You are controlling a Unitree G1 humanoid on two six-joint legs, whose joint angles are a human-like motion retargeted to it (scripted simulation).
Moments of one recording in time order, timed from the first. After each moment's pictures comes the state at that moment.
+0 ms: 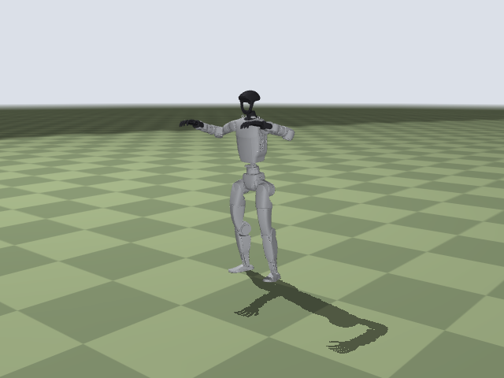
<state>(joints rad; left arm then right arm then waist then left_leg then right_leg) 0.18 1.40 0.52 -0.25 0.17 -0.21 -0.06 0.10 -1.19 -0.43 -0.17 -0.10 -0.16 0.04 0.00 -0.08 -0.01 -0.06 0.06 0.28 0.17 -0.44 -0.03 0.00 -0.19 -0.33 0.10 -0.32 0.18</state>
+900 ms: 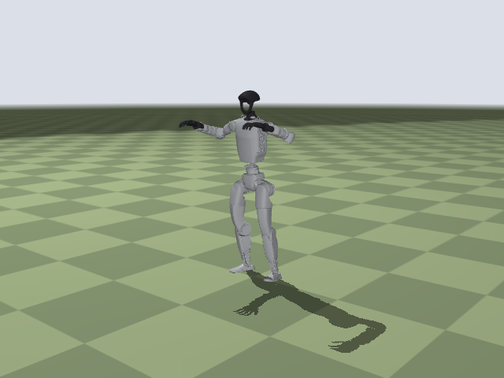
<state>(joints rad) 0.26 1.31 0.60 -0.28 0.10 -0.22 -0.05 0.15 -1.11 -0.48 -0.19 -0.07 -0.16 0.02 0.00 -0.09 -0.02 -0.06 0.06 0.28 0.18 -0.45 -0.02 0.01 -0.19 -0.33 0.10 -0.34 0.18</state>
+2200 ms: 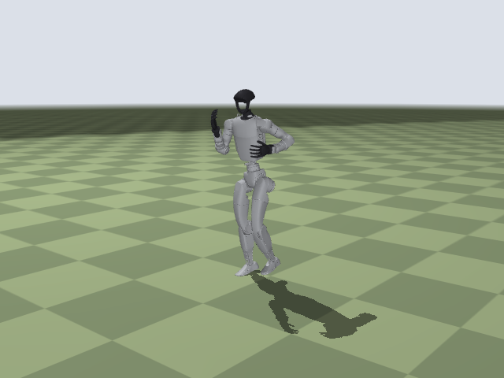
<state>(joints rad) 0.65 0.62 0.11 -0.67 -0.72 -0.23 0.10 -0.22 -0.32 0.14 -0.79 0.55 -0.27 -0.10 0.18 -0.21 0.11 -0.39 -0.03 0.31 0.87 -0.44 0.12 -0.03 -0.25 -0.03 0.08 0.00 0.19</state>
